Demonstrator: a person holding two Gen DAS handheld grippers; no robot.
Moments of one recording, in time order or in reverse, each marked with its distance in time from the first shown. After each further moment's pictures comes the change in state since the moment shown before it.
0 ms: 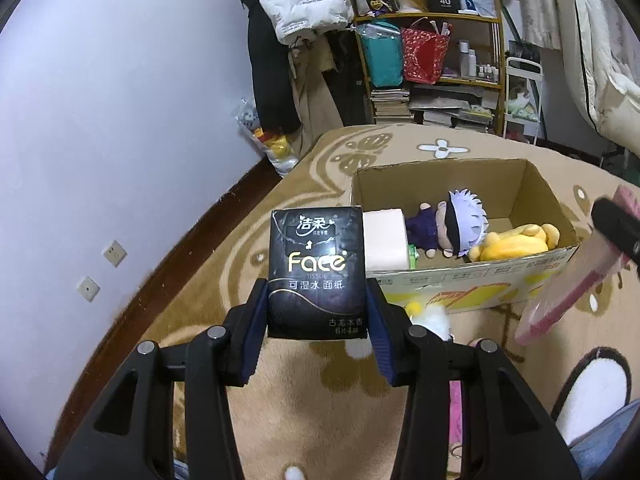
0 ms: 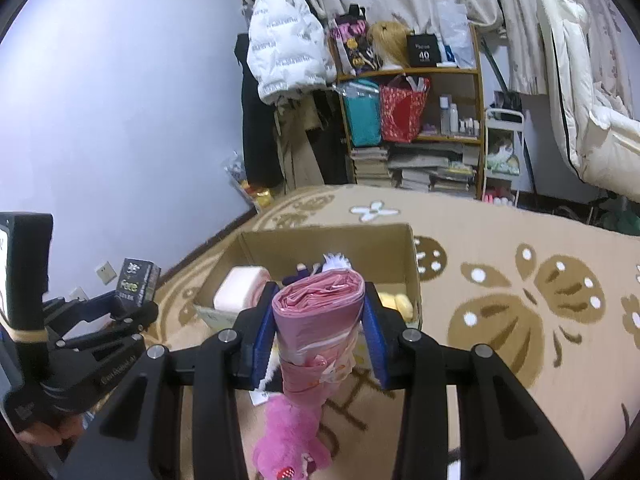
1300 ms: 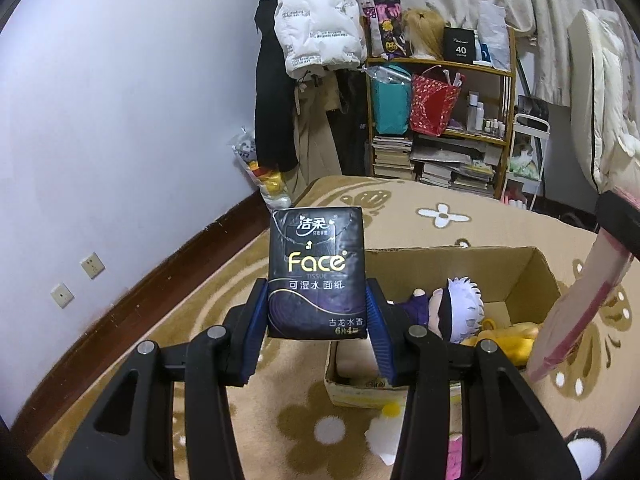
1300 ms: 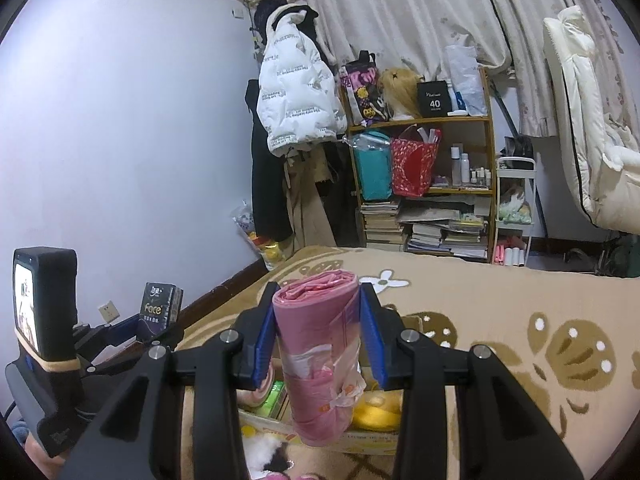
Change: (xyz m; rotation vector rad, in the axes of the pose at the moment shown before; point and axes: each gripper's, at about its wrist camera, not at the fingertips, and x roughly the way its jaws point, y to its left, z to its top) left arm 0.037 0.003 0.049 -0.132 -0.130 -0.057; right arm 0.019 -0.002 0.053 -0.022 -0.164 0.040
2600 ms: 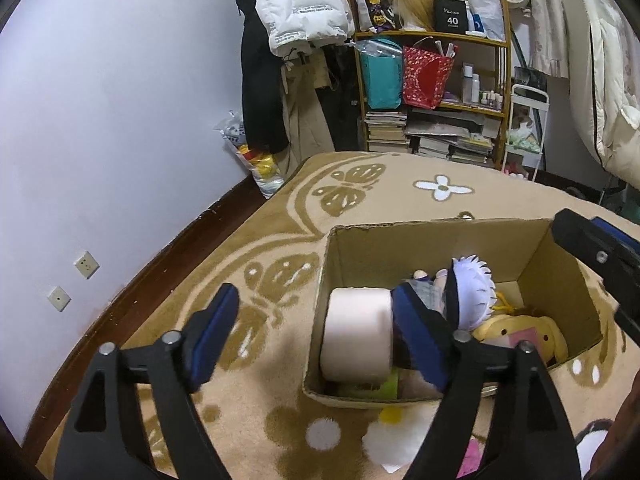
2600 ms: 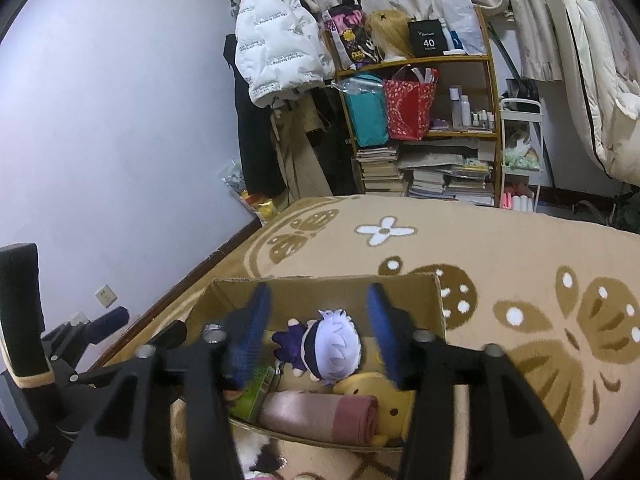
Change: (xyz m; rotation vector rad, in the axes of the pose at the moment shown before) left arm 0.036 -0.019 -0.007 0.061 0.068 0.014; right arm 0.070 -0.026 -0.021 0.079 0.173 0.001
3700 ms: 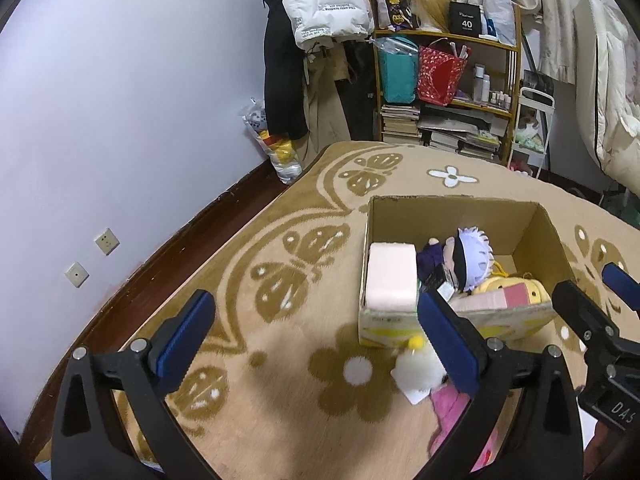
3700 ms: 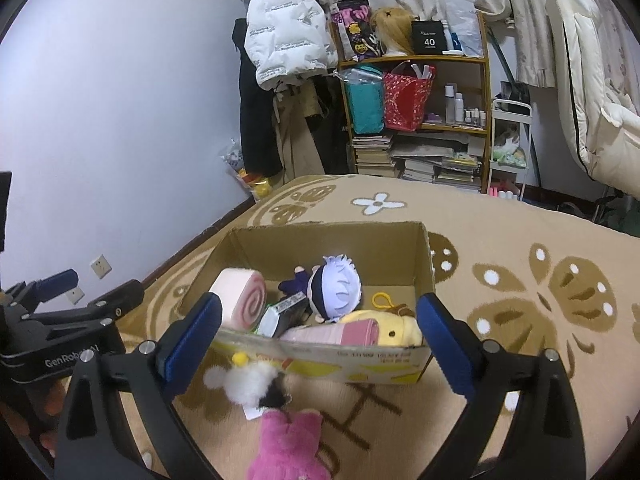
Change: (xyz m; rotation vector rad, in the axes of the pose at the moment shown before) left arm -0.070 0.041 -0.025 -0.040 0.044 0.018; right arm -0.053 0.024 -0.040 -0.061 0.049 -0.050
